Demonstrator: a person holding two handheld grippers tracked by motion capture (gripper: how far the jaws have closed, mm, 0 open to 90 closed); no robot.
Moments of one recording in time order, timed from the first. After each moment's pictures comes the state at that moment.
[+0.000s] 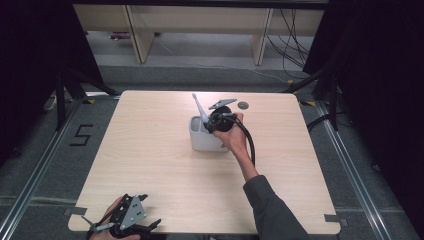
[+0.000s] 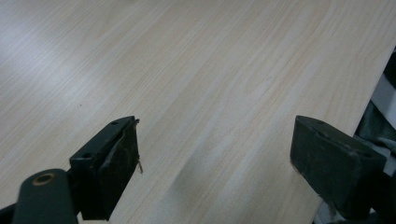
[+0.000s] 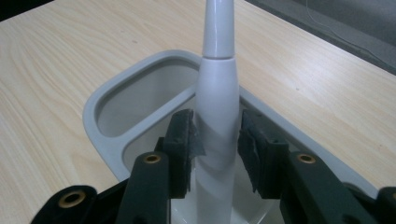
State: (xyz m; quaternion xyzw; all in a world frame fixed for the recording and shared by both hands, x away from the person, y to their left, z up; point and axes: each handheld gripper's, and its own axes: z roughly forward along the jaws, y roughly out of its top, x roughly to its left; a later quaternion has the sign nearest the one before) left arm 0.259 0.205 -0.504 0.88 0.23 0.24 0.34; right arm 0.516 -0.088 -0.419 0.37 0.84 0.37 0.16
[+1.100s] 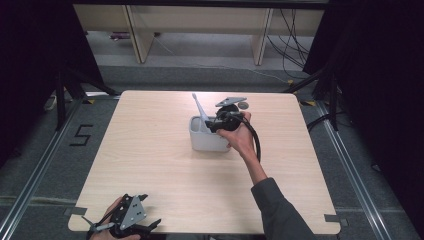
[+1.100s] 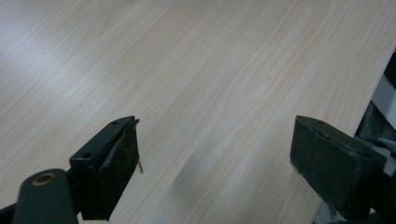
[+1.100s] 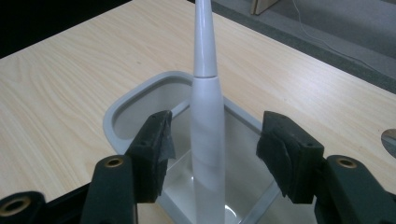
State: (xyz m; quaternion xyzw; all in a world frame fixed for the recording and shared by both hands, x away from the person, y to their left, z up) left arm 0.260 0.205 -0.504 0.88 0.22 0.24 0.33; right arm 0.505 -0.105 -0.402 0.37 0.82 0.41 0.17
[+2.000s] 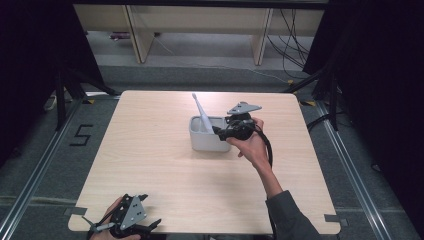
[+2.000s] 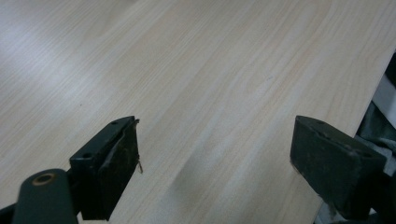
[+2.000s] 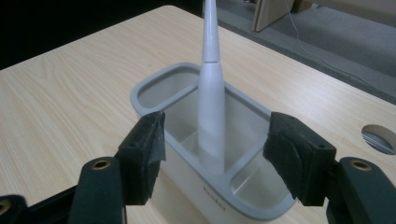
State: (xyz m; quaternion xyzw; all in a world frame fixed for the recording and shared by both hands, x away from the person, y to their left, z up) left arm 0.259 0.205 -0.504 0.88 0.23 0.23 0.34; right arm 0.470 -0.135 -0.395 0.35 0.81 0.44 0.18
